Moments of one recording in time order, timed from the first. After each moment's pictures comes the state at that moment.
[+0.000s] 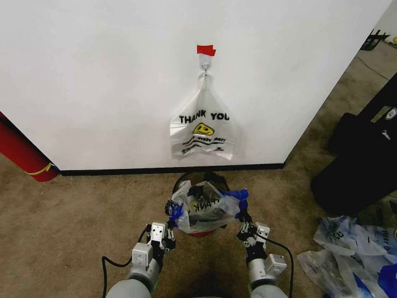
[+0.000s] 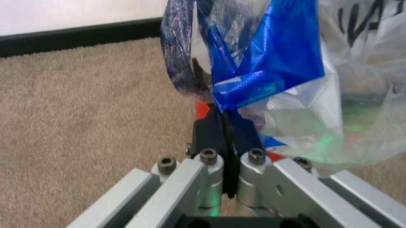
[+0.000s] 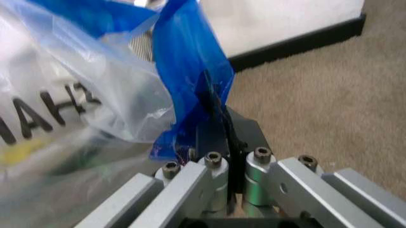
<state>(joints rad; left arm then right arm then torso) 1.40 -0.92 0.01 -2.18 -0.56 0.35 -0.56 -1.59 1.45 0.26 1.95 0.30 0.00 0.27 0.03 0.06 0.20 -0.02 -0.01</state>
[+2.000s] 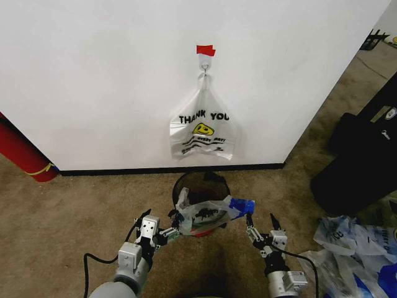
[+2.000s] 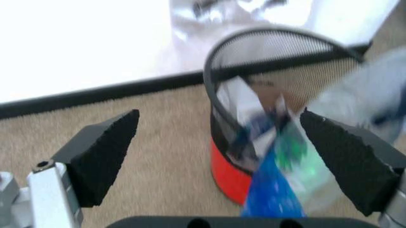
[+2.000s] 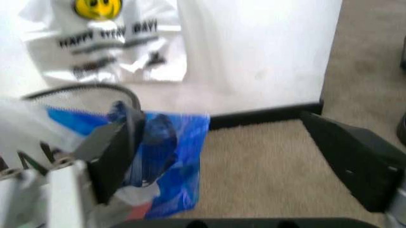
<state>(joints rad) 1.52 -0.87 -0.10 -2.34 -0.47 0.27 -0.55 -1.71 1.44 0.41 2.00 0.16 0.25 0.12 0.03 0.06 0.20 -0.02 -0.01</state>
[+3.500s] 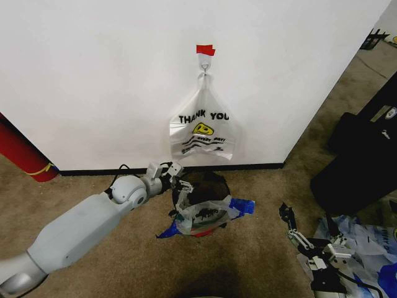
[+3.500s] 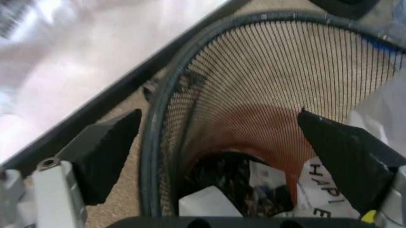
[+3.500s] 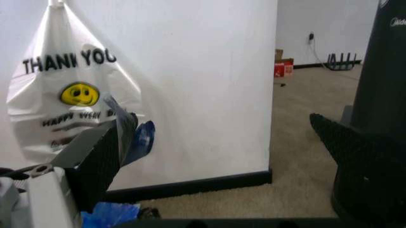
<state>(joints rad) 0.43 -0.85 0.40 -1.54 -0.78 0.41 0.26 -1.92 1.48 0.66 2.14 0.26 0.50 -0.04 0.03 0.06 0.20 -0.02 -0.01</state>
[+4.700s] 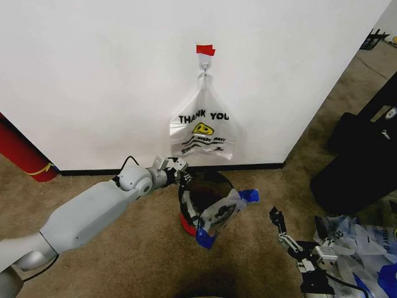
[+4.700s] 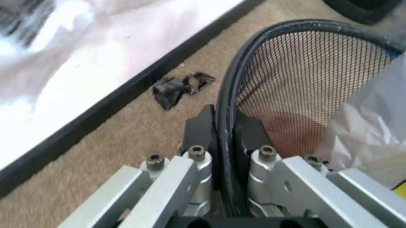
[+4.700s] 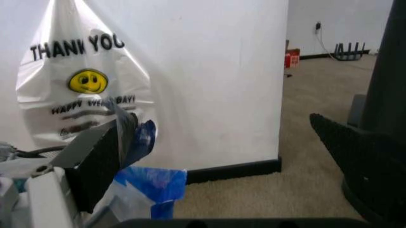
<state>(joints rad) 0.38 -0.86 0.42 -1.54 -0.87 0.47 0.18 -1.89 1.50 0.61 2.11 0.22 0.48 -0.03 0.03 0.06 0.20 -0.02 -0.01</state>
